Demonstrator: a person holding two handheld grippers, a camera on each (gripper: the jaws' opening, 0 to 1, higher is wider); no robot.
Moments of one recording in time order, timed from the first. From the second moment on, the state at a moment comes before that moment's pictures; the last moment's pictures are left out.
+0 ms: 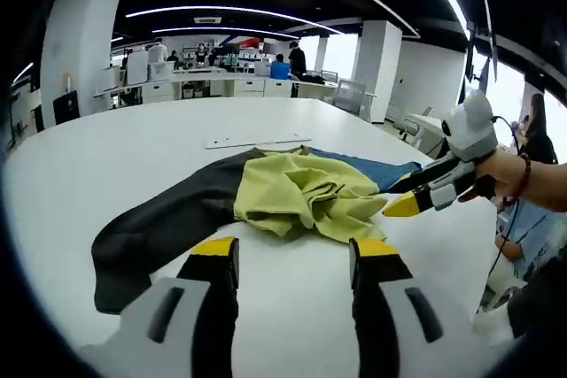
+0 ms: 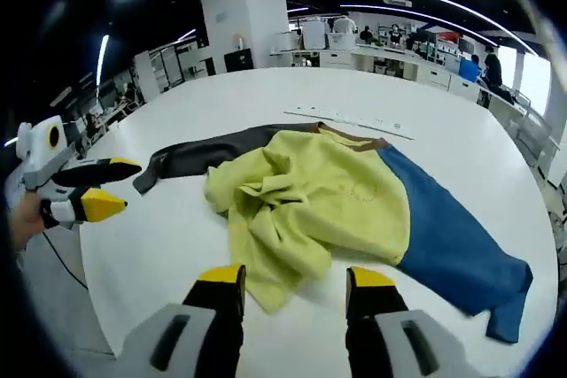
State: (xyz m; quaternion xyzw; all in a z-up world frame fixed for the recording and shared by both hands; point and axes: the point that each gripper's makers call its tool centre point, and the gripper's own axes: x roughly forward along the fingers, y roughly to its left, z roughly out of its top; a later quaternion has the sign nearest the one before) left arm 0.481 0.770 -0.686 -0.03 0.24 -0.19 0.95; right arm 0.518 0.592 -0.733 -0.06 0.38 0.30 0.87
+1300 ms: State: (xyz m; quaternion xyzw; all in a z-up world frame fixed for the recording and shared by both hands) left arm 0.550 0.720 -0.750 -0.11 0.28 -0.18 0.94; right arm 0.501 0.611 -0.772 -0.02 0.38 0.21 0.90
